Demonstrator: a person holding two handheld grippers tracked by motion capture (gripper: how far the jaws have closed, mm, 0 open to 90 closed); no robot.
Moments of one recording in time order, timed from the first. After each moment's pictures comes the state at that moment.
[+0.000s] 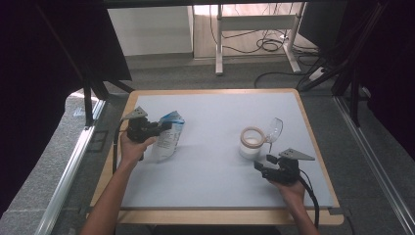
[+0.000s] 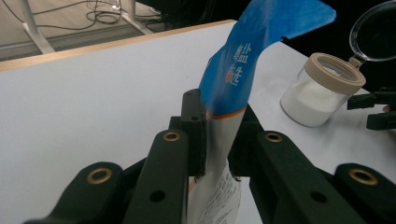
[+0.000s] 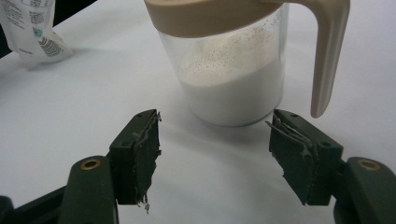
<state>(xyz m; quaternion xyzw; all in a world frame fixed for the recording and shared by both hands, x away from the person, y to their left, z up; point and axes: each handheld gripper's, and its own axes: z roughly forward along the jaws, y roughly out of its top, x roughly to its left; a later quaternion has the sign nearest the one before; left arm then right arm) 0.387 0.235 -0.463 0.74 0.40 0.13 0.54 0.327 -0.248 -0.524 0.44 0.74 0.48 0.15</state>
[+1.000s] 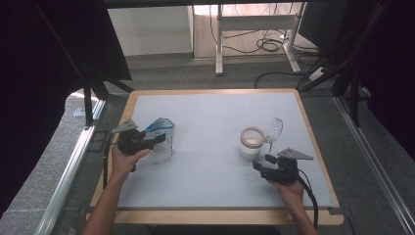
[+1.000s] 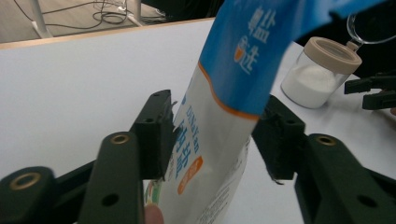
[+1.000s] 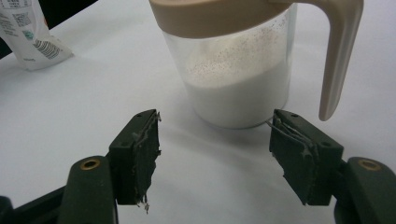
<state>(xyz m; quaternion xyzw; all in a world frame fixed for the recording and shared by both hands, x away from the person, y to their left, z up) 0.356 0.256 -0.485 0.73 0.40 0.13 0.54 0.328 -0.245 -0.524 0.44 0.75 0.48 0.15</state>
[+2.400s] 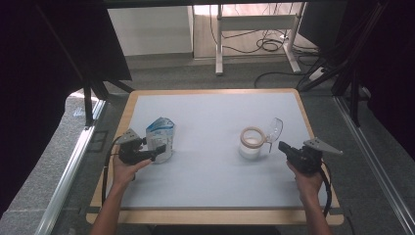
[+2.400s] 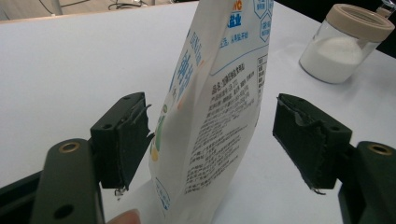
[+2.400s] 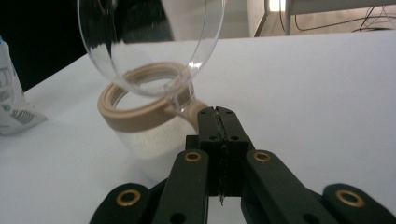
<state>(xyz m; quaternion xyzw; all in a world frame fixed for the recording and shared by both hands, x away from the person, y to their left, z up) 0.339 0.254 -0.509 0.74 0.41 0.15 0.51 0.337 -0.291 -0.479 0.47 0.68 0.52 0.21</state>
